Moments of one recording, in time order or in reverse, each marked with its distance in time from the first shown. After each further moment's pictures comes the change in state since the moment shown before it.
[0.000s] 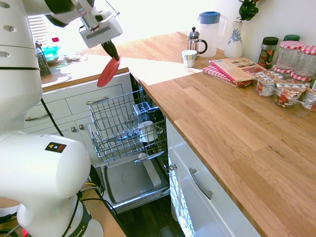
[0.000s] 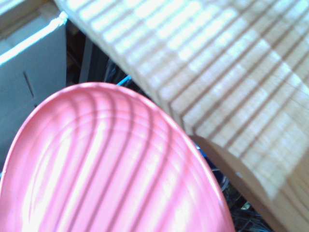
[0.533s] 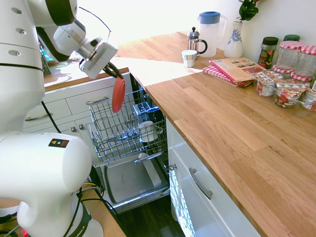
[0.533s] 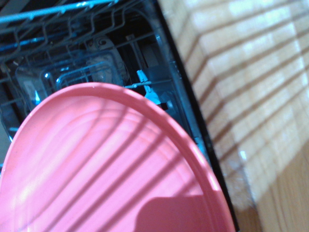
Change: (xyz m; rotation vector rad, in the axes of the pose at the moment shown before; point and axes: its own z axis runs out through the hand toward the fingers) arm -0.093 -0.015 0.091 -0.257 0.273 -0.368
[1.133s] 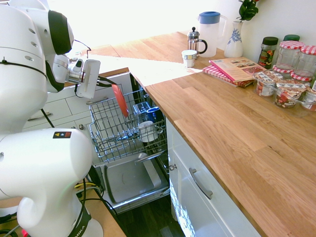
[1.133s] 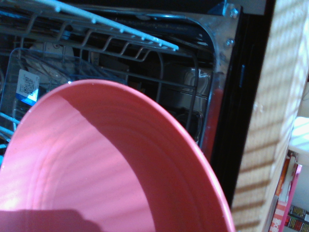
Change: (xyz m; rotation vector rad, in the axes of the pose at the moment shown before) arm -0.060 -0.105 0.011 -0.228 0.318 -0.323
